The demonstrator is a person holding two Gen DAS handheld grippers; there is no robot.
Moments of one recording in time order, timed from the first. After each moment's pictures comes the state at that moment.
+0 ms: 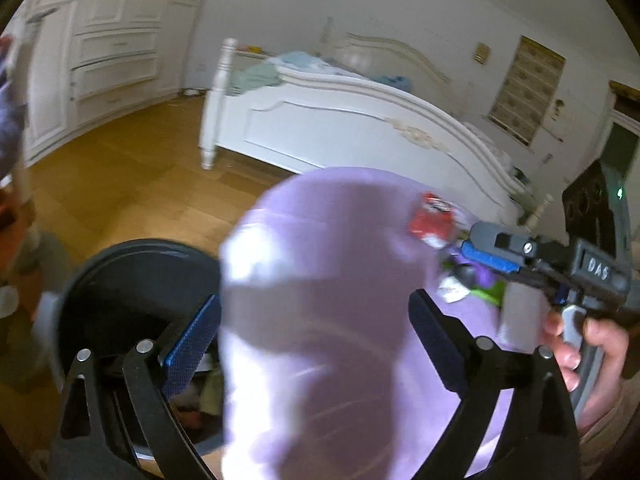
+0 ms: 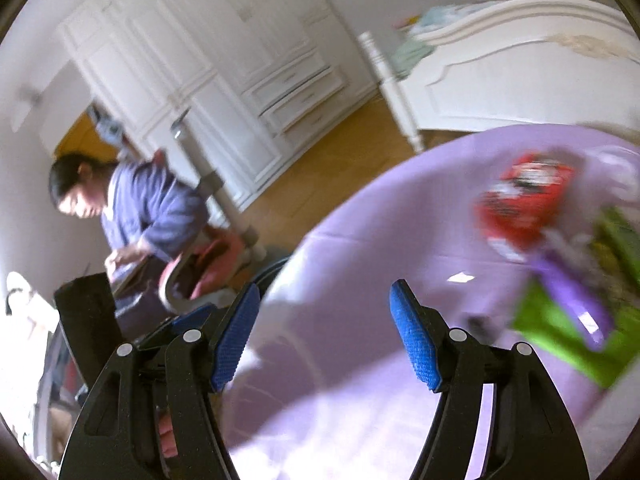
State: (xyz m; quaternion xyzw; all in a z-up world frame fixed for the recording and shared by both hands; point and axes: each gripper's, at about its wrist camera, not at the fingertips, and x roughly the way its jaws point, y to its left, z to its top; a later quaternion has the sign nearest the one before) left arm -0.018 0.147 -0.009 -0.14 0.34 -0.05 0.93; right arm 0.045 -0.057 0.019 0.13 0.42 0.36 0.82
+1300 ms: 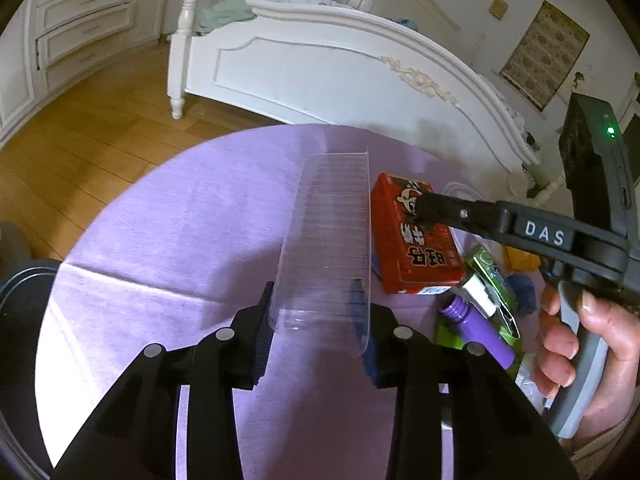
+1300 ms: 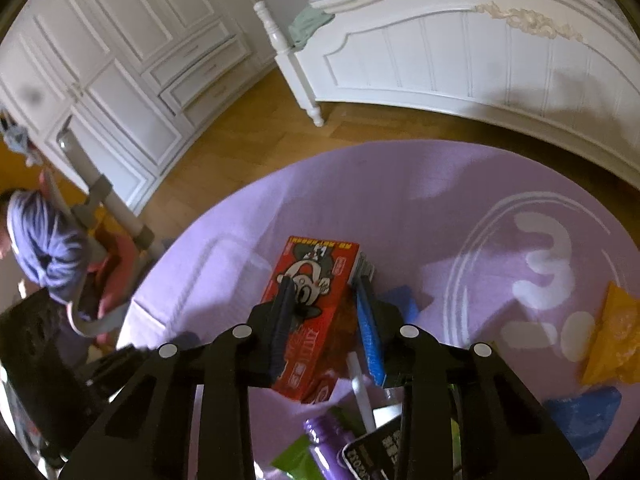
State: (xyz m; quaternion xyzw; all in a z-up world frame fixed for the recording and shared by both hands) left arm 0.118 0.081 -0.046 -0.15 0.44 -0.06 0.88; right arm 0.211 -0.067 -0.019 0.04 0.51 0.24 0.82
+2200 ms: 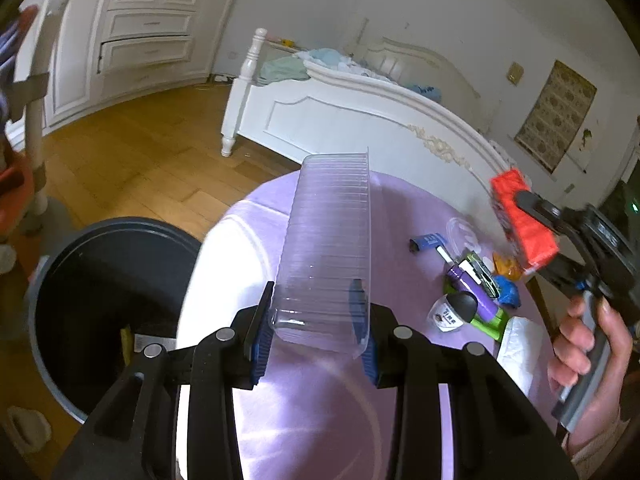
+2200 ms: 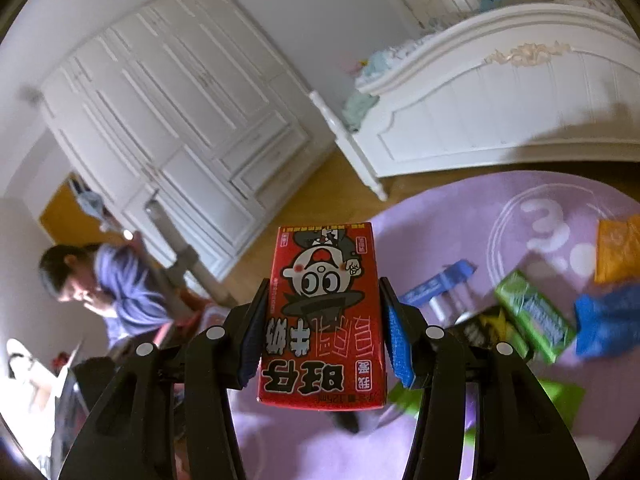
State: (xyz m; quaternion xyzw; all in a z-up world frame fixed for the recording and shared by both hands) left arm -0.015 0.136 -0.021 -0.20 0.34 0.01 0.92; right arm 0.089 -0.116 0.037 0.20 0.36 0.33 0.85
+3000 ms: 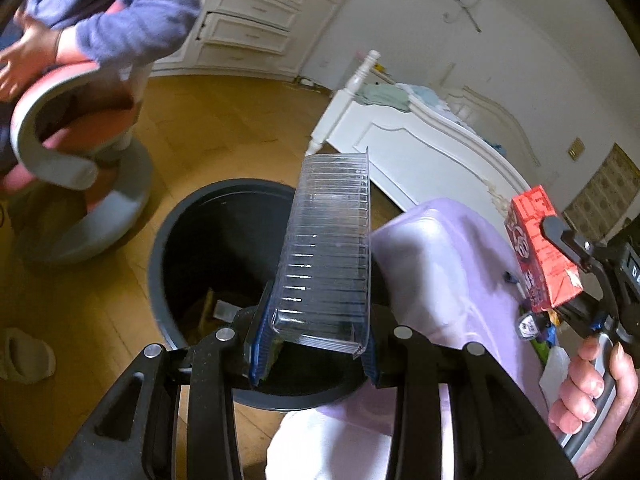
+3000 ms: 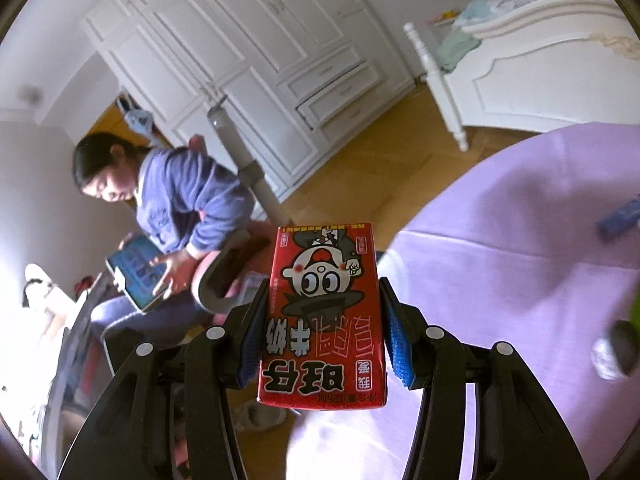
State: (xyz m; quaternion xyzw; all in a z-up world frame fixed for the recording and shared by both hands) left arm -0.103 0.265 -0.067 -0.30 0.32 0.13 0.89; right arm 0.021 0.080 0.010 0.12 0.42 0.44 0.79
